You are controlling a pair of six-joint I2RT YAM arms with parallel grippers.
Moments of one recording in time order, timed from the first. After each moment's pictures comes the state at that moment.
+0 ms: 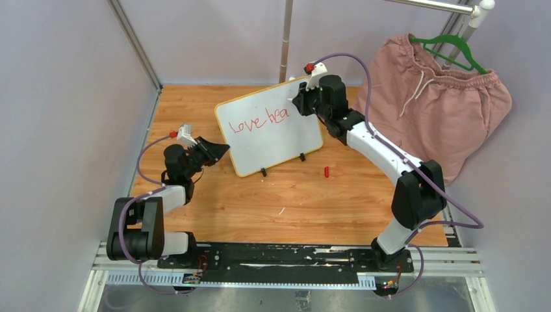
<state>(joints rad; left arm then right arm) 0.04 1.31 0.35 0.80 0.53 -0.77 0.51 1.64 1.40 -0.01 -0.06 0.10</state>
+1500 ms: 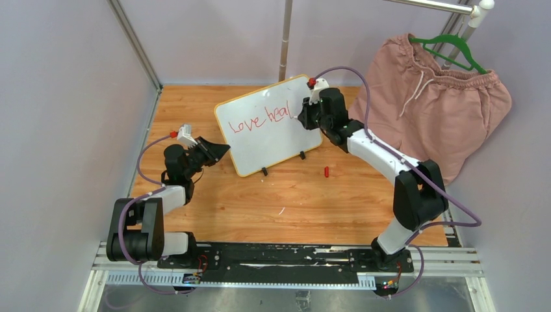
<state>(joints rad) 0.03 1.31 0.35 0.80 0.54 -0.77 0.50 1.64 1.26 -0.03 -0.06 0.14</state>
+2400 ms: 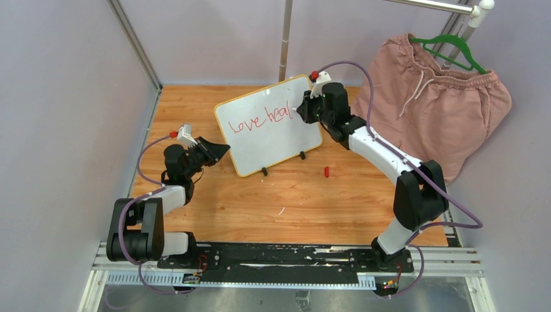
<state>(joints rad) 0.03 1.31 0.35 0.80 0.54 -0.77 0.48 1.63 1.30 0.00 -0.09 0.15</state>
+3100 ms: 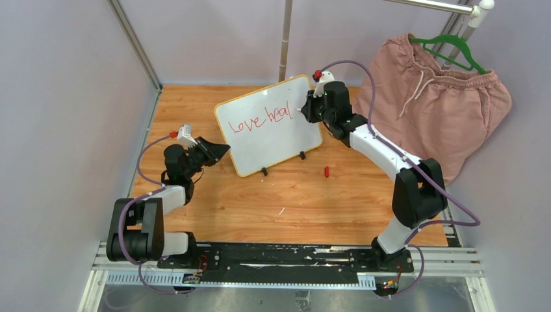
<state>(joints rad) 0.03 1.31 0.35 0.80 0.54 -0.77 0.46 1.65 1.31 -0.04 -0.06 0.16</state>
